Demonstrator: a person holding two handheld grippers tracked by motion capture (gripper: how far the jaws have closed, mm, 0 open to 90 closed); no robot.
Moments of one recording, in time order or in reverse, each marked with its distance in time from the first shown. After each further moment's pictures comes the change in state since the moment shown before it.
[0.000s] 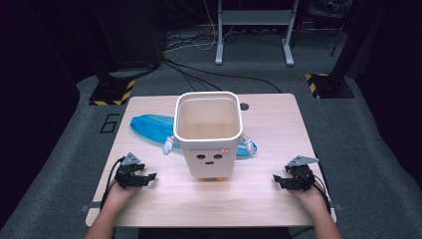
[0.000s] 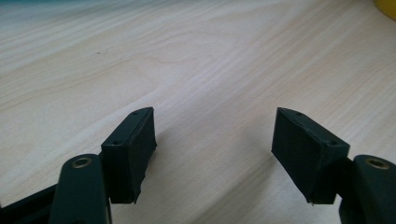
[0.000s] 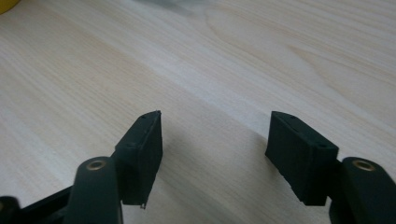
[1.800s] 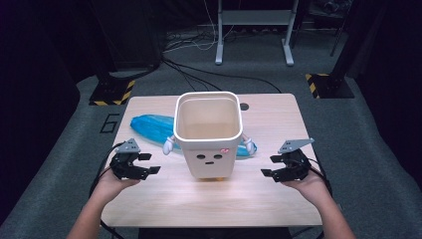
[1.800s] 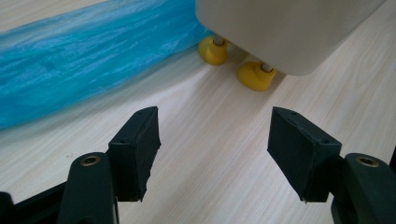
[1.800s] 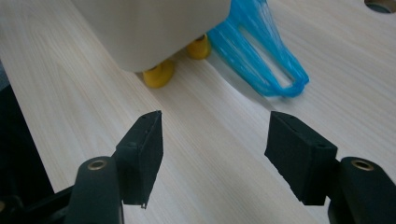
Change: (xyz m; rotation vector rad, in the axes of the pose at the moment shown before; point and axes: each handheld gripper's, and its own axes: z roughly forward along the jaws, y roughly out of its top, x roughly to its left) left arm -0.040 0.078 -0.072 -0.028 -0.166 0.171; right arm 0.049 0.090 -0.065 -0.003 0.226 -0.165
